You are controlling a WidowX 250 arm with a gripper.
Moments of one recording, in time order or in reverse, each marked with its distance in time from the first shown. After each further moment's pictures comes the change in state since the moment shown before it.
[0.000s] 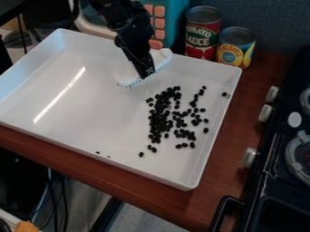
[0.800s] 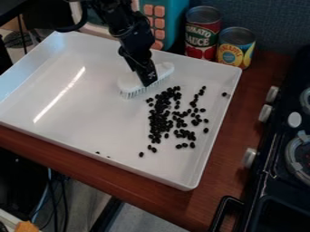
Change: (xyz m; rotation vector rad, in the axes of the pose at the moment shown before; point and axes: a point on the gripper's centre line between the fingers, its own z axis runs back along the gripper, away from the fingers) arm -0.006 -0.013 -0.030 -0.184 0.045 0.028
